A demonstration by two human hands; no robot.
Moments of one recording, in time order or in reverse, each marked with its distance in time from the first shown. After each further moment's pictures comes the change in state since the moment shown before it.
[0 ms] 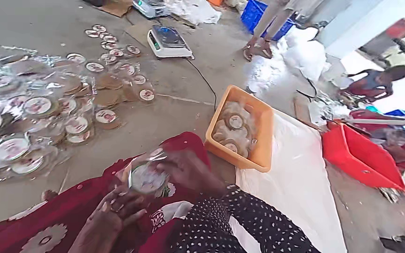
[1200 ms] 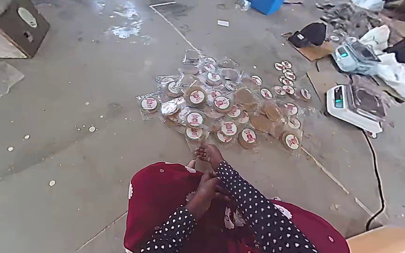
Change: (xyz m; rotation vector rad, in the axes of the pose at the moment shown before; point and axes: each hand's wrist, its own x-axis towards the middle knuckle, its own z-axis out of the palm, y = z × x) left_hand 0.066 0.067 -0.068 -0.193 0.612 -0.018; right_hand 0.279 0.123 0.310 0.382 -0.272 0.870
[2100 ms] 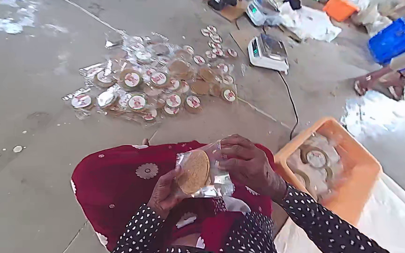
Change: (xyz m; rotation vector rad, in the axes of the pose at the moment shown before) left_hand -0.084 -0.066 -0.013 -0.403 -0.734 -0.156; right_hand -0.317 0.048 -0.180 -1.014 0.179 -1.591
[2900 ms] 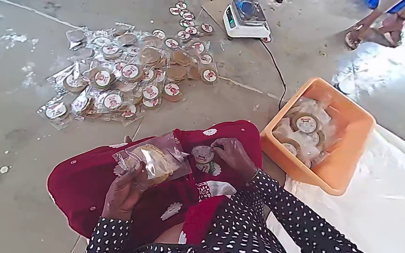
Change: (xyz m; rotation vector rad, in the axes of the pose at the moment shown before) left_hand -0.035 0.020 0.014 0.434 0.471 0.365; right_hand -0.093 0.020 0.026 0.066 -0.235 1.092
